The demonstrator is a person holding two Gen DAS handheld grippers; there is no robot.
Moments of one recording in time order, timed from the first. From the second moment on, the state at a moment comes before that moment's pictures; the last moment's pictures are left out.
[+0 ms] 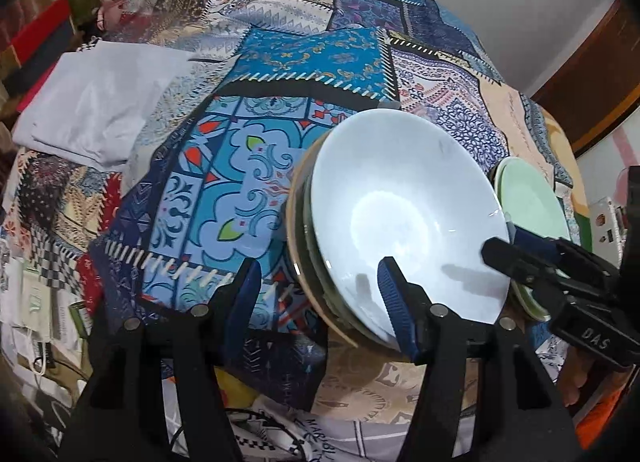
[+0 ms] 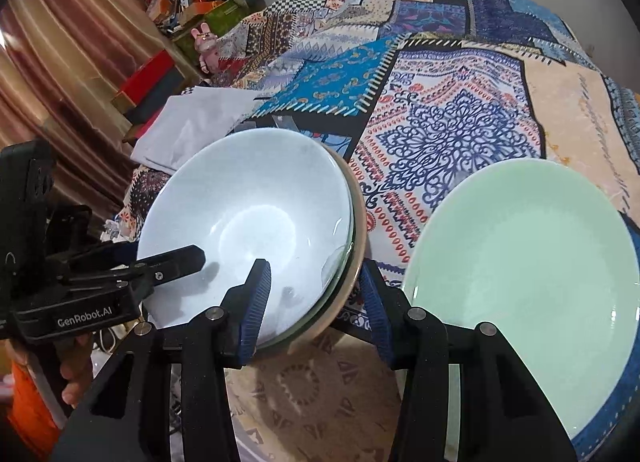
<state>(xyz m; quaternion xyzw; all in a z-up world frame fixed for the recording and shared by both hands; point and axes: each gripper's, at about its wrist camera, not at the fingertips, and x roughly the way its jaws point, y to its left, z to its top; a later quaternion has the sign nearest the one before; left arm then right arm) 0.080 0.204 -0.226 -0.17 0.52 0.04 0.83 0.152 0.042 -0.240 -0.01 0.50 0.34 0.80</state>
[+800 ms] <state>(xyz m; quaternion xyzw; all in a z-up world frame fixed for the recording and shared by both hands) 0.089 0.192 -0.241 -0.17 0.52 0.02 0.83 0.160 0.053 -0.258 -0.01 0.53 0.32 0.79</state>
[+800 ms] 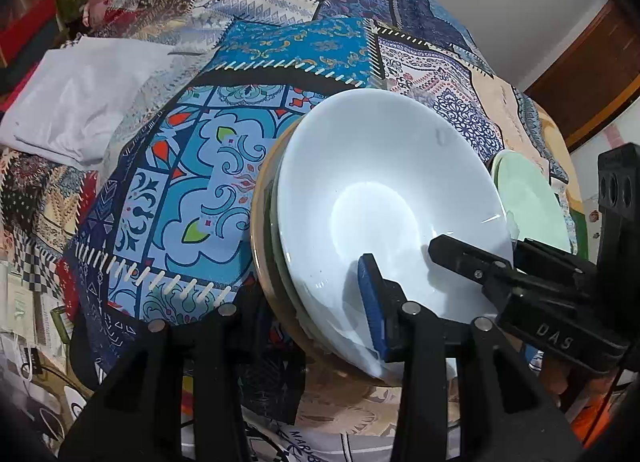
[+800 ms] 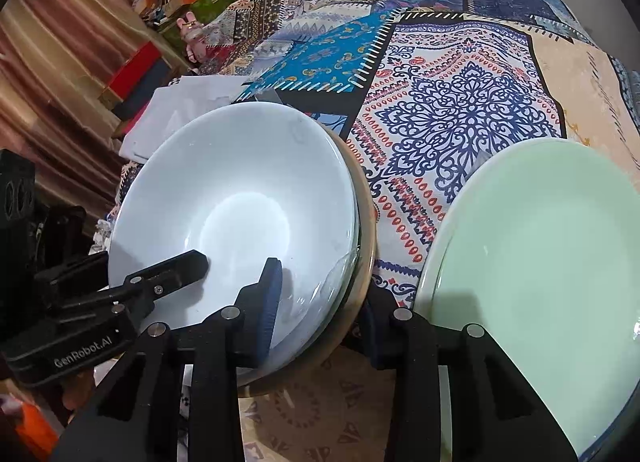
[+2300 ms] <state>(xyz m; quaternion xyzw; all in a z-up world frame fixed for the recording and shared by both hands) 0.134 0.080 -0.160 -0.11 0.46 -0.05 0.88 0.165 -0.081 -0.182 0.05 0.44 0.23 0.86</state>
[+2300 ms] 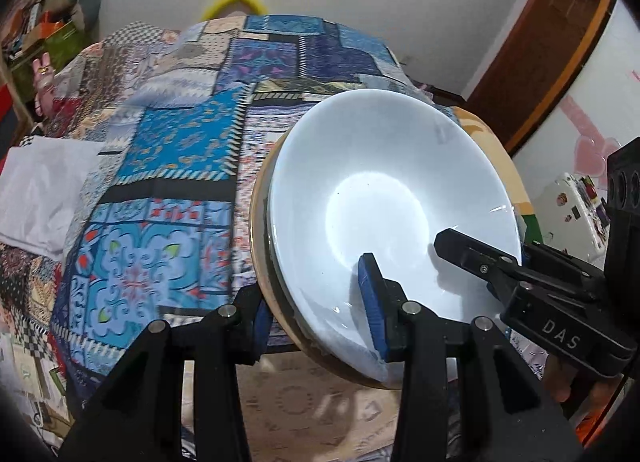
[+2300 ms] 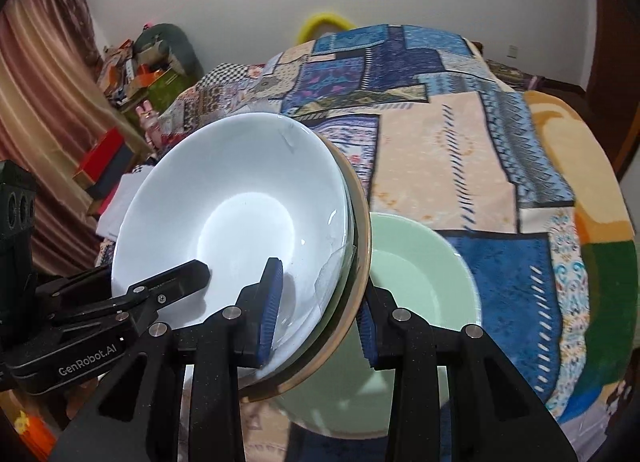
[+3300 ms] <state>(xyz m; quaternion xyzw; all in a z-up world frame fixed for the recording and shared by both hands) 0.161 0.014 -0.213 -0.09 0.53 -0.08 0.84 0.166 -0.128 -0.228 0.09 0.49 0.21 0.84</state>
